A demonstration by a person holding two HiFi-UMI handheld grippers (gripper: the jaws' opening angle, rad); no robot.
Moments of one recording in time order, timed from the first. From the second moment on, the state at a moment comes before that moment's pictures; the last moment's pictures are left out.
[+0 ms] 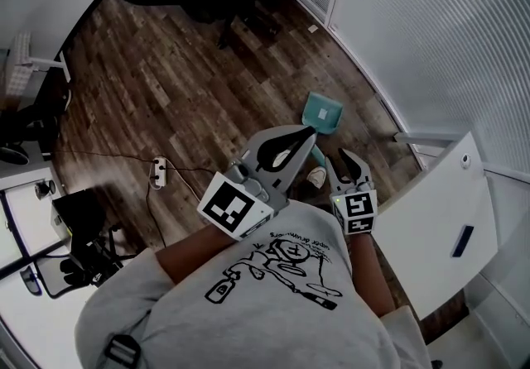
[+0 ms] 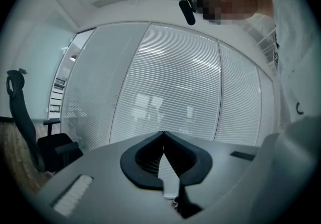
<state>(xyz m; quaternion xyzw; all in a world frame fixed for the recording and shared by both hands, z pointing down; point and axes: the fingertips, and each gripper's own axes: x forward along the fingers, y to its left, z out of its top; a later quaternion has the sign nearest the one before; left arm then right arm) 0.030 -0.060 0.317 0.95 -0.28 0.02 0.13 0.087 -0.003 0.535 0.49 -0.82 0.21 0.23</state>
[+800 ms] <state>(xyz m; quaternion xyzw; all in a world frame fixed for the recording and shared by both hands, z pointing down) 0.017 -0.057 0.325 0.95 -0.29 0.02 0.14 0.066 0.007 0.698 0.42 -0.80 0.29 0.32</state>
